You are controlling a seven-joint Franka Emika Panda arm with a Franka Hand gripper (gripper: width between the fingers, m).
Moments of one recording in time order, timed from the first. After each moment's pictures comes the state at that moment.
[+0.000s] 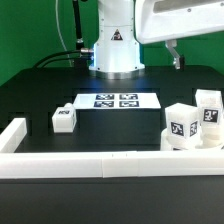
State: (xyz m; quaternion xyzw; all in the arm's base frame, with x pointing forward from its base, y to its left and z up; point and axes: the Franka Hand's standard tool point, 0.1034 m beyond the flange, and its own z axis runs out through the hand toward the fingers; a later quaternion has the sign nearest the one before) arm 0.597 0.099 0.138 -1.00 -0.01 -0.03 0.05
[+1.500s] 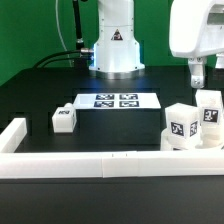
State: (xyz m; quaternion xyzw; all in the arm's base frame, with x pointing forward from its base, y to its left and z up) arm 0.605 0.108 0.110 -0.91 -0.42 -0.03 -0.03
